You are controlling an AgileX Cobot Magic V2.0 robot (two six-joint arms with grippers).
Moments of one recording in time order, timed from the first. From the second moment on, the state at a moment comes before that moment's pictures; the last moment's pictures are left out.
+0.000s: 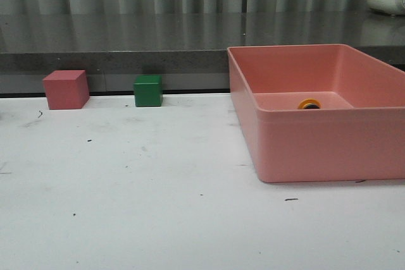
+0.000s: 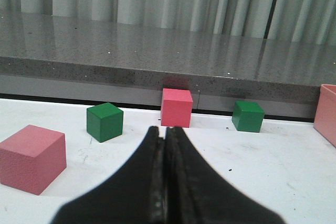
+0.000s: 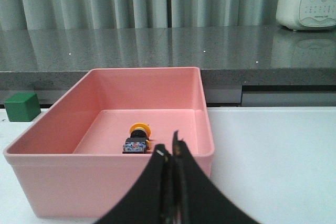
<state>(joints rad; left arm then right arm) -0.03 0.00 0.01 0.02 0.06 -0.12 0.06 -0.01 0.03 0.11 0.02 -0.02</state>
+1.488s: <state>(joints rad) -0.03 0.00 -0.40 0.02 0.23 -0.12 0.06 0.01 -0.32 0.06 0.22 -0.02</state>
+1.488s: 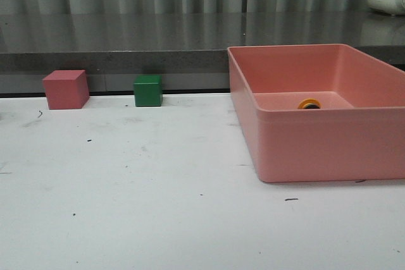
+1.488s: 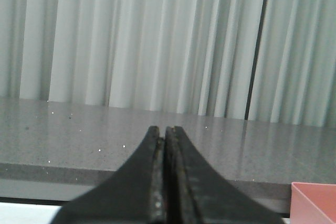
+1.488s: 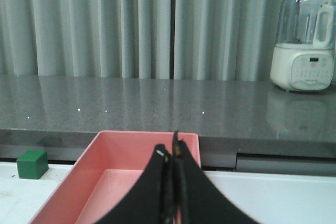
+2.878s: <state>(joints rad) -0.03 0.36 -0.68 0.01 0.58 -0.12 0.06 0.43 -0.56 0.05 0.43 -0.02</state>
